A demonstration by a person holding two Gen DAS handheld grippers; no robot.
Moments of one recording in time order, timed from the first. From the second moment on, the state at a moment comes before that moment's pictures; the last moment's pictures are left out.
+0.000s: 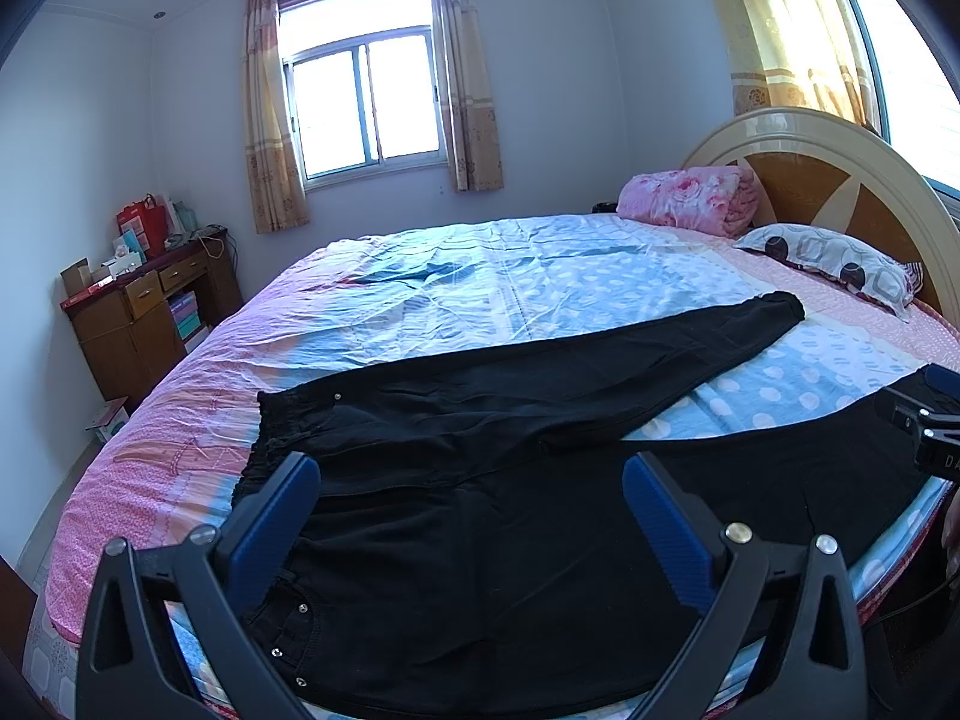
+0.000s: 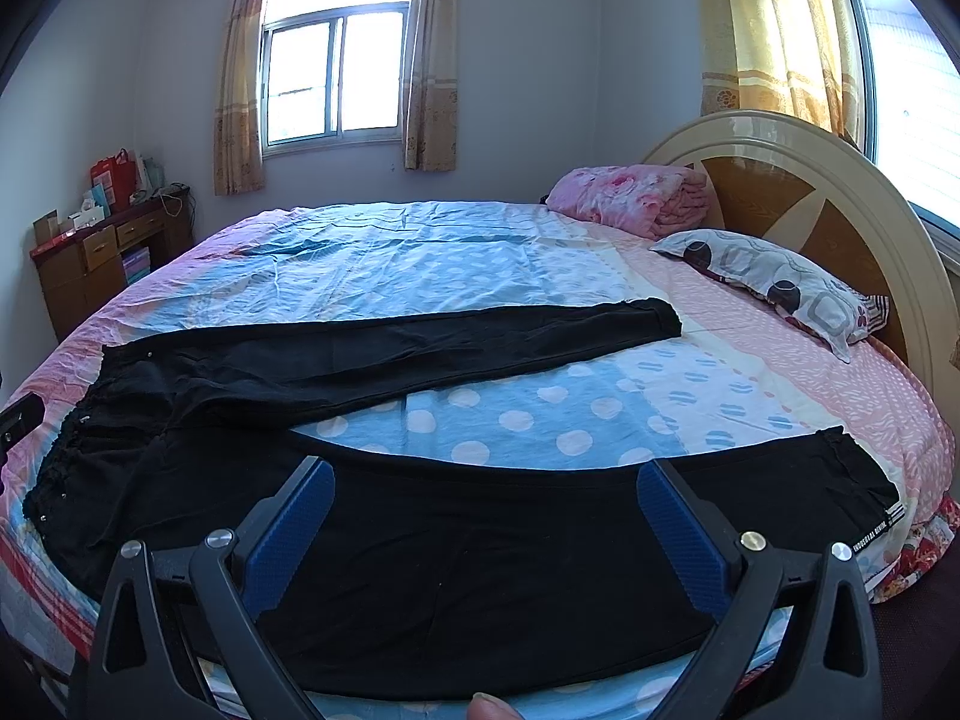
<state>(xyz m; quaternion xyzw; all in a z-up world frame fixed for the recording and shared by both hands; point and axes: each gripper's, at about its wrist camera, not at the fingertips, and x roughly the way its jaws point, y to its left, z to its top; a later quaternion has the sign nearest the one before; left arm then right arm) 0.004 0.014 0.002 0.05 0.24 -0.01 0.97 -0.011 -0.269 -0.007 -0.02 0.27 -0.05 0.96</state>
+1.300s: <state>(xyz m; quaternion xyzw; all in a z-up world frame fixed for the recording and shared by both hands) 0.168 0.081 -0.042 0.08 0.33 0.05 0.94 0.123 -0.391 0.020 0.01 0.31 -0.09 0.95</state>
